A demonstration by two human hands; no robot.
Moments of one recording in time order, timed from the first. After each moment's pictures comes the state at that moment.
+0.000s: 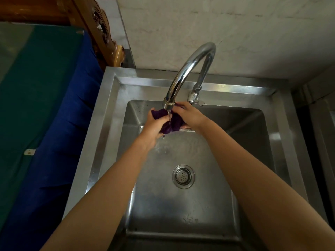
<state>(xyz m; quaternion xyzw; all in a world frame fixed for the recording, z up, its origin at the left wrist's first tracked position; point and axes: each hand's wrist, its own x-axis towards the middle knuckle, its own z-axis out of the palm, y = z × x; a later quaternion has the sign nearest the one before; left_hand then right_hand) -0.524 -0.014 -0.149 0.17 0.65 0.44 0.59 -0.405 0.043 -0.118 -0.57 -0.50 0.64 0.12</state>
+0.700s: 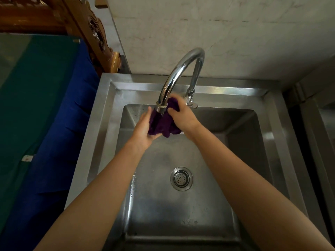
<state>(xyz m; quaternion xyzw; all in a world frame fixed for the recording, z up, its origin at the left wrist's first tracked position) -0.534 -0.014 -0.148 0.09 0.58 0.50 0.63 -0.413 0.027 -0.097 -0.55 -0.56 0.58 0.23</state>
